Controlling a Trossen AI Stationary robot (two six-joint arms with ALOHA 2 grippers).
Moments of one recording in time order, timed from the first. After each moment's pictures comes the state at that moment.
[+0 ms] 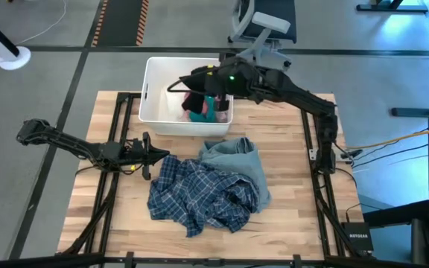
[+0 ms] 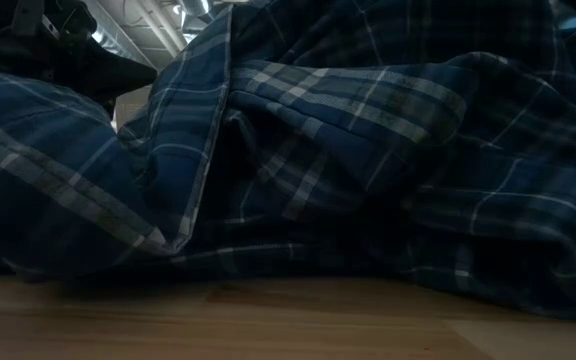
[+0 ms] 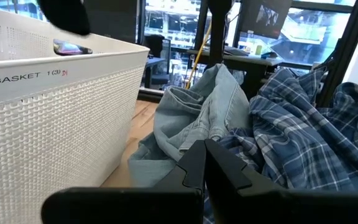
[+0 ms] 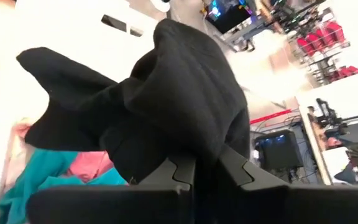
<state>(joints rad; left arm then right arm) -0.23 0.58 0.02 0.59 -0.41 -0.12 -0.22 1.94 2.34 -0.95 0.42 -0.66</state>
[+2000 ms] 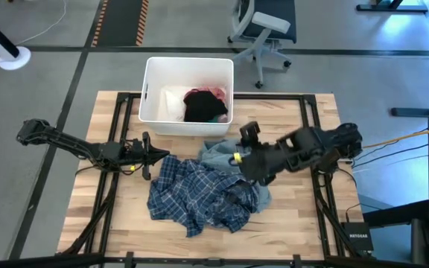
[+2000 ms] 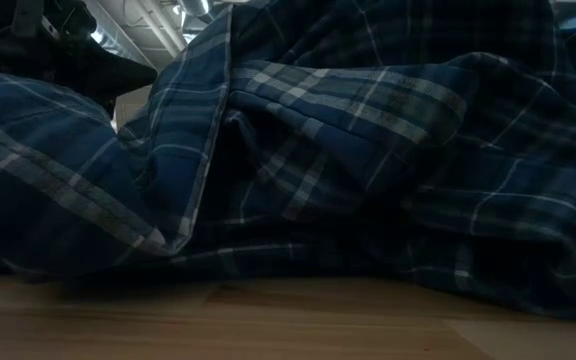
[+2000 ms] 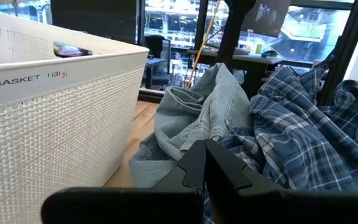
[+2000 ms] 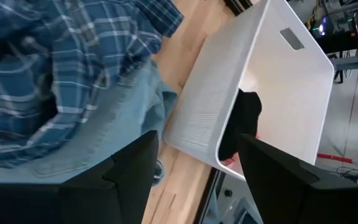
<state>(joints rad) -0.23 0.58 0.02 0.59 -0.41 -0.10 0.39 1.82 2.30 -1.57 0.53 -0.34</state>
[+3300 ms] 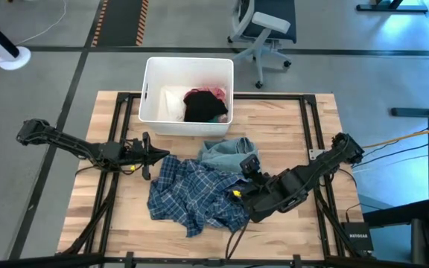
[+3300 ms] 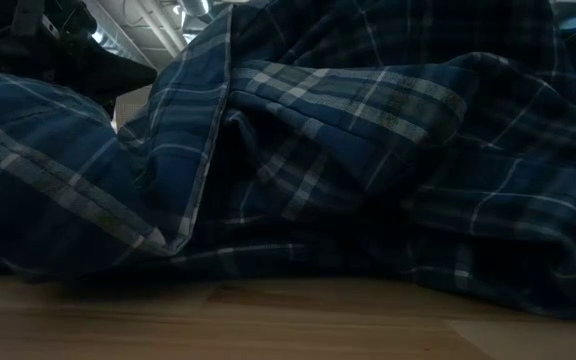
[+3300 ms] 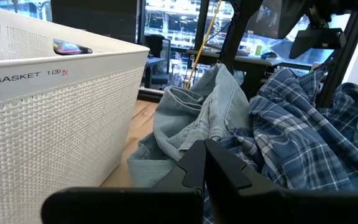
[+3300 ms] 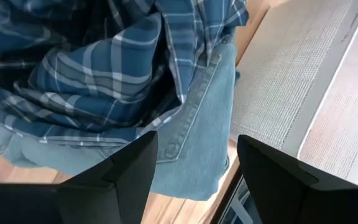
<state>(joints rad) -0.23 0.58 0.02 0.59 -0.41 -0.12 0.56 1.82 1.92 -1.51 0.57 -0.13</state>
